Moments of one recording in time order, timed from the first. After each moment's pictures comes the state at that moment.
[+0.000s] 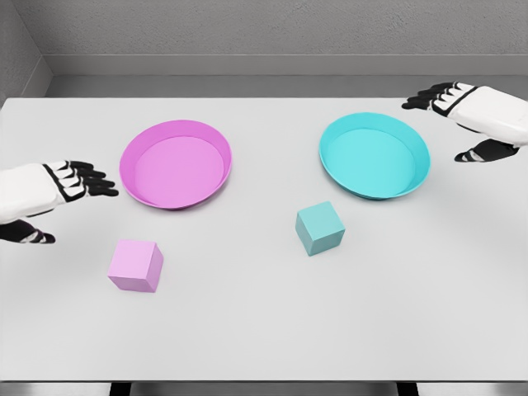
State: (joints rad) left arm -0.31 1.36 -0.58 -1.76 -0.21 -0.61 -0.12; right arm -0.47 -0.85 0.23 -1.48 0.32 -0.61 0.53
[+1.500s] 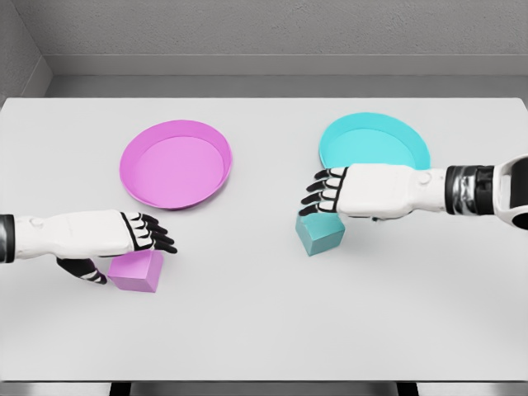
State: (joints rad) left arm -0.36 1.06 -0.59 -1.77 -0.22 -0.61 -0.57; right arm -0.68 -0.86 0.74 -1.76 0.48 -0.61 0.57
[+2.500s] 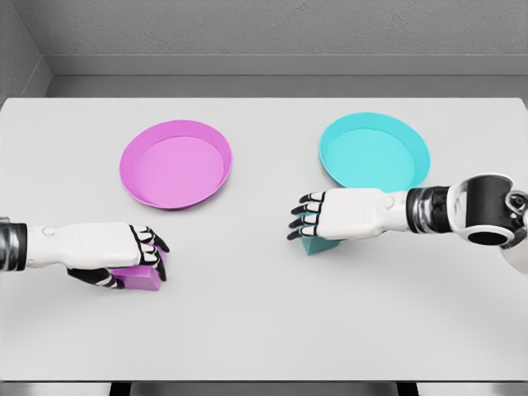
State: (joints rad) left arm -0.36 1.04 -0.62 -1.76 -0.23 -0.61 -0.61; right arm -0.66 -0.76 0.82 -1.73 0.68 -0.61 0.60
